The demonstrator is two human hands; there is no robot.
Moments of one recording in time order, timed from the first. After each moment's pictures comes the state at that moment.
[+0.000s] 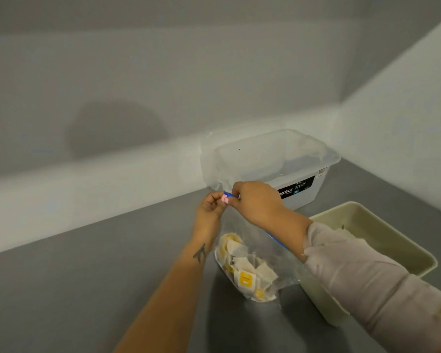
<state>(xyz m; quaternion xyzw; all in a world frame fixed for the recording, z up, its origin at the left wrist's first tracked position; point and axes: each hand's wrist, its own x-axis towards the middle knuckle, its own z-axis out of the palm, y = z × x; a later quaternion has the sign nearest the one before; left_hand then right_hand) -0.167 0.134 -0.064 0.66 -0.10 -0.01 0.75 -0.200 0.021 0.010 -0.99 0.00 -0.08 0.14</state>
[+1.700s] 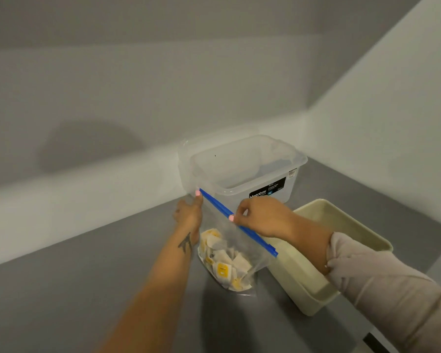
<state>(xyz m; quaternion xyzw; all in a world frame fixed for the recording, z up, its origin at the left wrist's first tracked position) -0.157 0.115 -0.046 0.73 0.11 -0.07 0.67 -0.257 -0.027 0.026 -0.98 0.01 0.06 0.19</state>
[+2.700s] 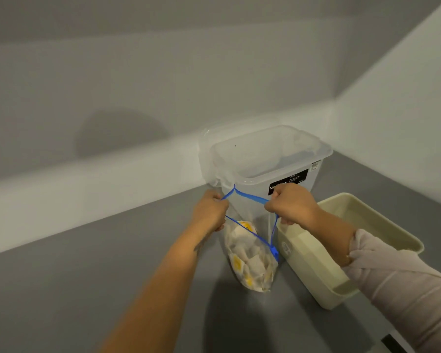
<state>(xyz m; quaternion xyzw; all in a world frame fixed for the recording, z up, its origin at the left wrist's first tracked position) -0.200 0.136 -0.016 0.83 0.01 -0.11 0.54 -0.247 -0.037 0.008 -0.92 0.16 0.00 0.36</state>
